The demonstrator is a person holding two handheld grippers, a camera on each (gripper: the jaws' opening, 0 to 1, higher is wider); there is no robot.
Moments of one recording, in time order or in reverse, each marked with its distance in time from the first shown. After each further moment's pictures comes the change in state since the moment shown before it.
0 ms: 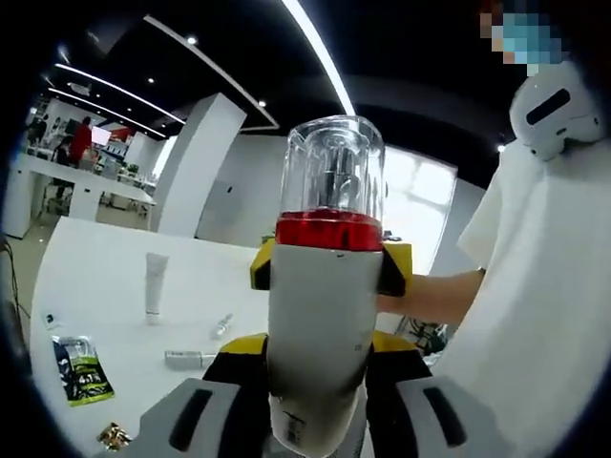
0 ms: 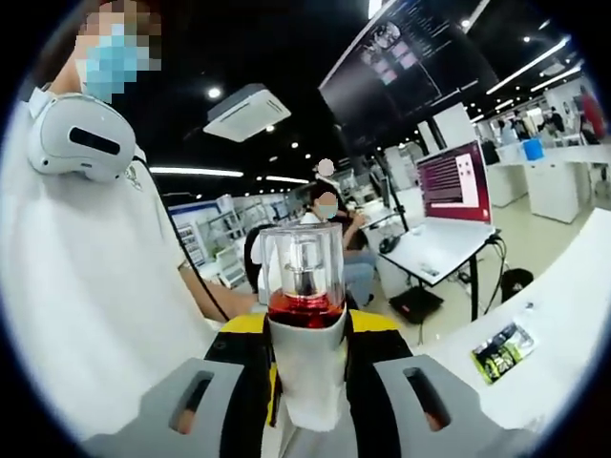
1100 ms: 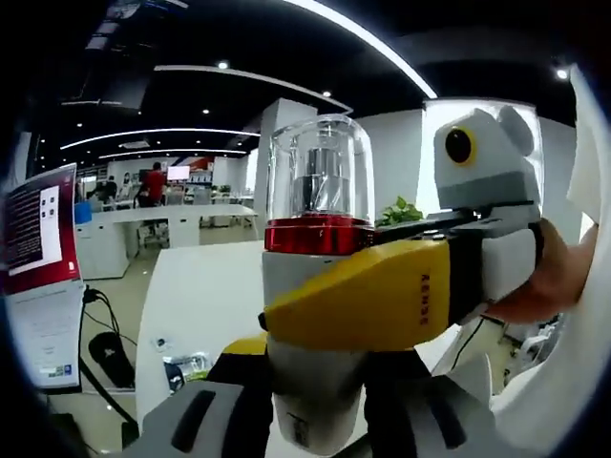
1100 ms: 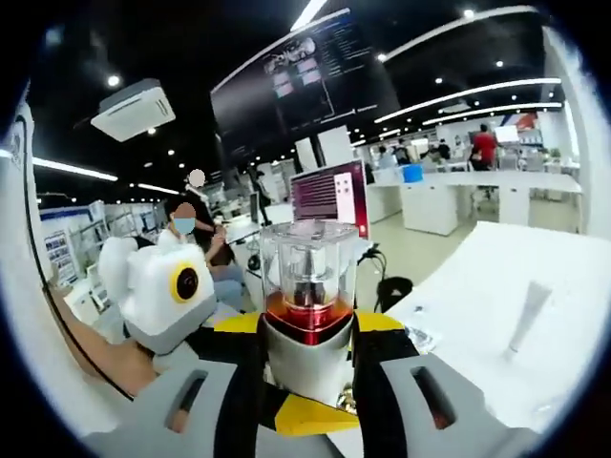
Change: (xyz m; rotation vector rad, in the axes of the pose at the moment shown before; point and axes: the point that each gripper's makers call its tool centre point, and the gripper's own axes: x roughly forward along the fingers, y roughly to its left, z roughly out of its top) left arm -0.004 0.092 0.016 0.156 0.037 0.561; right arm 0.003 -0.088 0.007 -0.095 -0.051 -0.709
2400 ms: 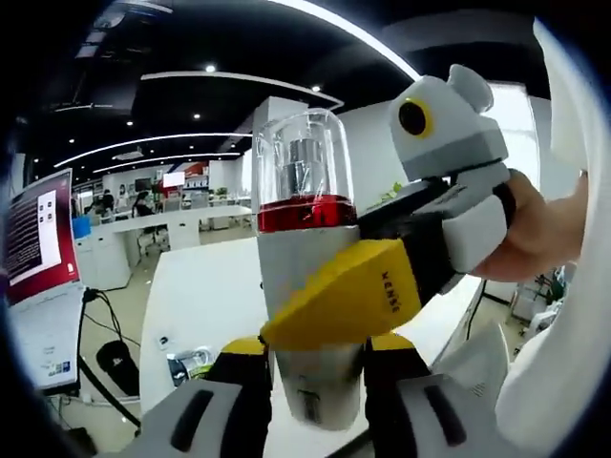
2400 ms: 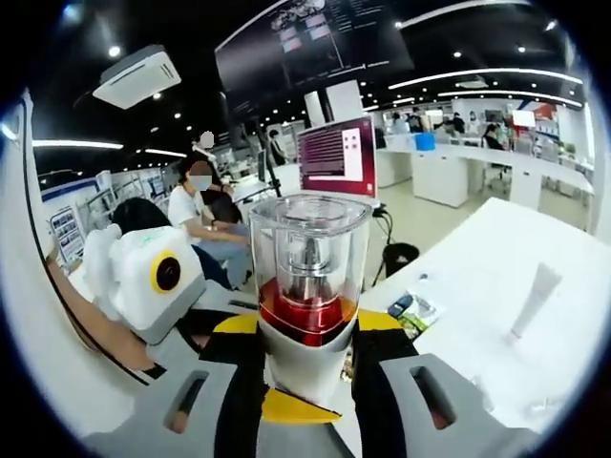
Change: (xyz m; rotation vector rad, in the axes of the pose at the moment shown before) left arm 0.004 0.001 -0.035 0.098 0.037 0.009; right arm 0.005 -0.017 -0.039 0.038 0.174 0.081
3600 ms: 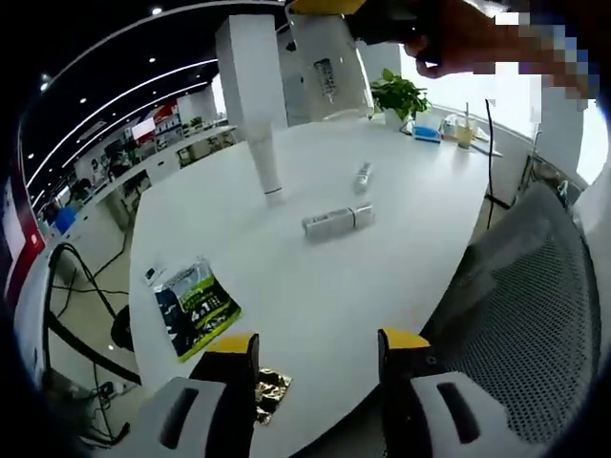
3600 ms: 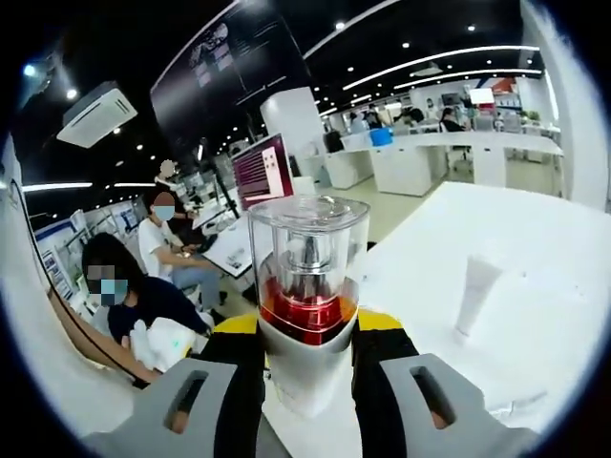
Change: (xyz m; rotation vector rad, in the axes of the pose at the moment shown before) left arm 0.051 0.053 -0.145 0.191 0.464 0.010; right arm -0.044 -0.144 0.015 0.144 -0.040 -0.125
